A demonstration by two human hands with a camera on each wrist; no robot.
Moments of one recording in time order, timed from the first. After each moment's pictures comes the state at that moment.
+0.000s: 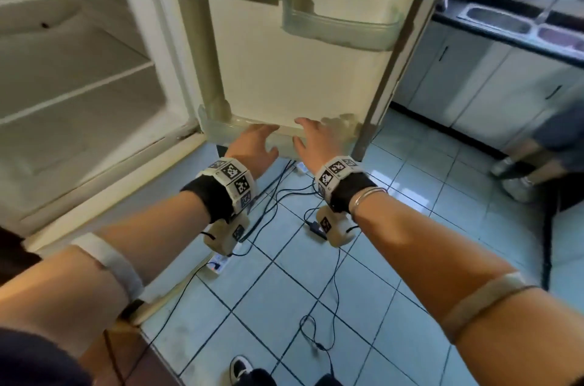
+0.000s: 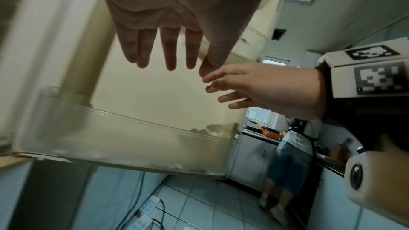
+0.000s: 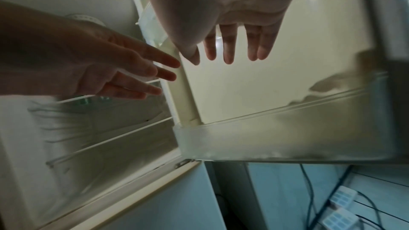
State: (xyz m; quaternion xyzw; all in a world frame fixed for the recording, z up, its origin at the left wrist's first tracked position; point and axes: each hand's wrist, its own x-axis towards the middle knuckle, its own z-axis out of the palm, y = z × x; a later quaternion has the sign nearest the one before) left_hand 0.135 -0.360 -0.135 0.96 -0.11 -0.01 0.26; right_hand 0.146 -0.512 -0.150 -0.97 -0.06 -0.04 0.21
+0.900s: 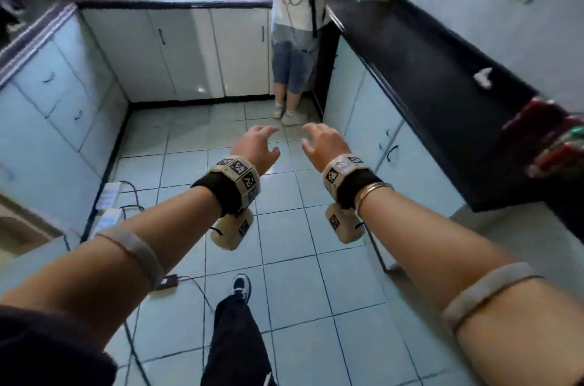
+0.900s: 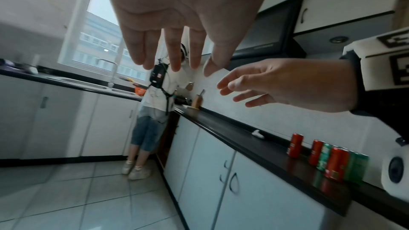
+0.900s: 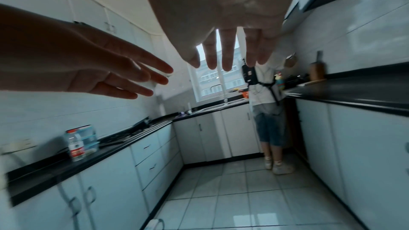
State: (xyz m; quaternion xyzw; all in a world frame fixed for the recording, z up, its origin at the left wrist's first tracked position) left_hand 0.011 -0.944 -0.148 0.84 -0.48 -0.10 0.23; right_hand -0.104 -1.059 -0.164 -0.91 0.37 -0.12 0.15
